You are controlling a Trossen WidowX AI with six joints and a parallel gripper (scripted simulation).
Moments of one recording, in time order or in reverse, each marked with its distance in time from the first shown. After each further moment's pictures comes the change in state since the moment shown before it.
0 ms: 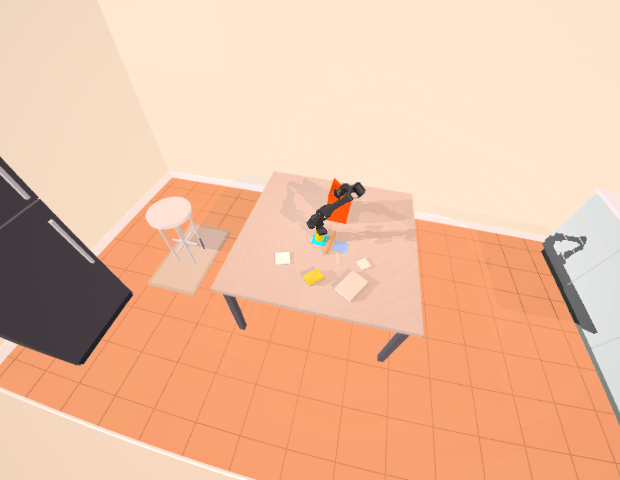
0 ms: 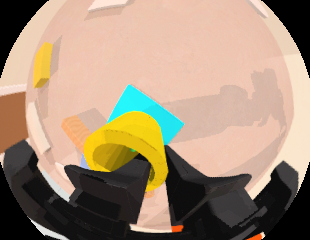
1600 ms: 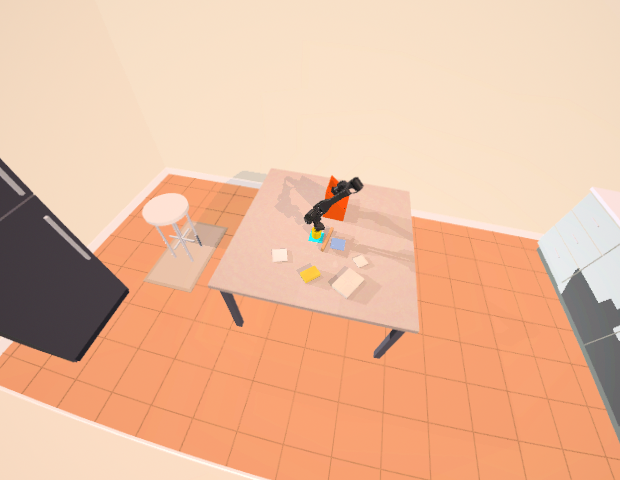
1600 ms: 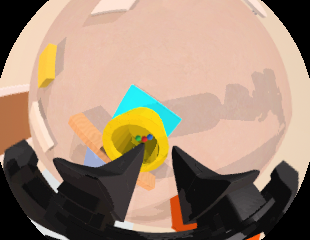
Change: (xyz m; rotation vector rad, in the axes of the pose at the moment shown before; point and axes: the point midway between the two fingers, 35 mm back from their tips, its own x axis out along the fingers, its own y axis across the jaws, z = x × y) arm -0.018 0.000 -0.001 0.005 0.007 0.000
